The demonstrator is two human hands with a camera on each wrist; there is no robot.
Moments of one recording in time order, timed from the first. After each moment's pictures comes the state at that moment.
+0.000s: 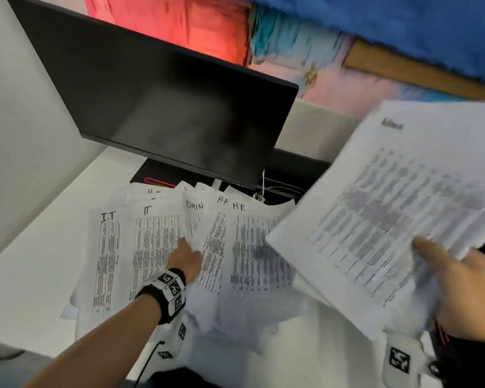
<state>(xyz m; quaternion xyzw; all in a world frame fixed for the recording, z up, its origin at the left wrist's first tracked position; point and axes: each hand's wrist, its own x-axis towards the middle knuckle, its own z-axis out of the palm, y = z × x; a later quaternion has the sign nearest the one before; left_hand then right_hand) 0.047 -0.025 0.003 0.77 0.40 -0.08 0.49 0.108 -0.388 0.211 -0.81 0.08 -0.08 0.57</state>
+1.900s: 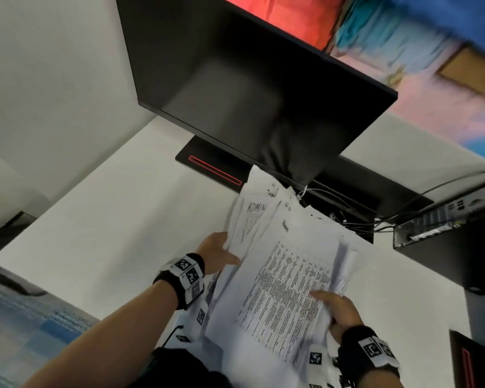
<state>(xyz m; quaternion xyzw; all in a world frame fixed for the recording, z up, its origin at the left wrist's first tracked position) 0.026 0.008 0.011 0.76 0.28 -0.17 0.56 0.101 -0.298 0.008 -0.70 0.27 0.33 0.58</state>
